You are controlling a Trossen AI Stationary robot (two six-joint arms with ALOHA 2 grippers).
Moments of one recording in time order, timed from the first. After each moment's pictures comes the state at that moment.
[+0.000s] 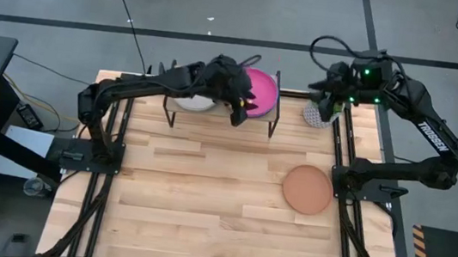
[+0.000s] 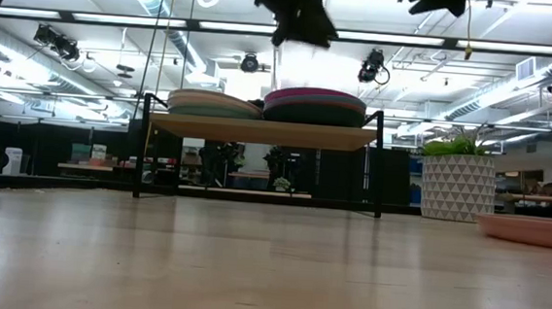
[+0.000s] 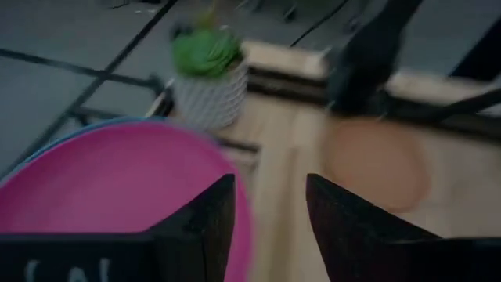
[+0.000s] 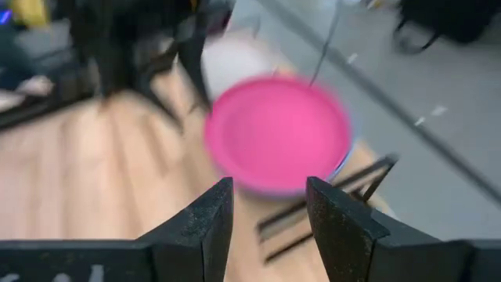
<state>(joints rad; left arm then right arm) 0.31 1.79 1.74 -0.46 0.08 0.00 -0.60 1.05 1.49 -0.99 -0.18 -0.02</state>
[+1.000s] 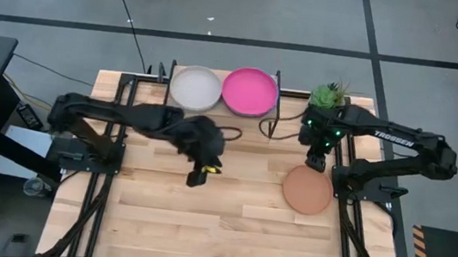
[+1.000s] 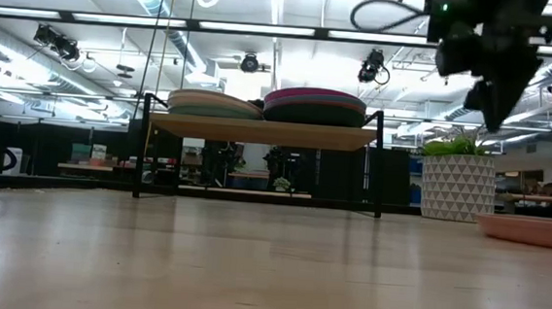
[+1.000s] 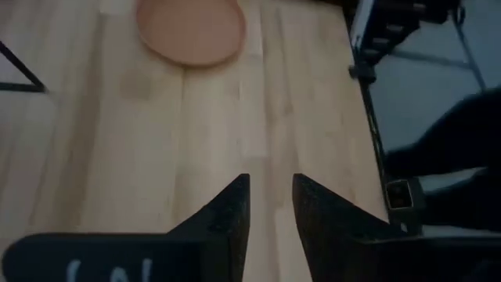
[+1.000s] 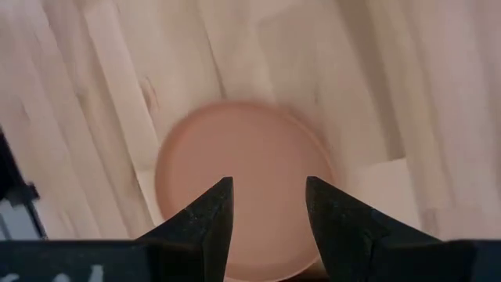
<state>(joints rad) -0.07 1.57 1.57 -0.77 0.14 -0.18 -0.39 1.10 0.94 -1.23 -0.31 -0.03</state>
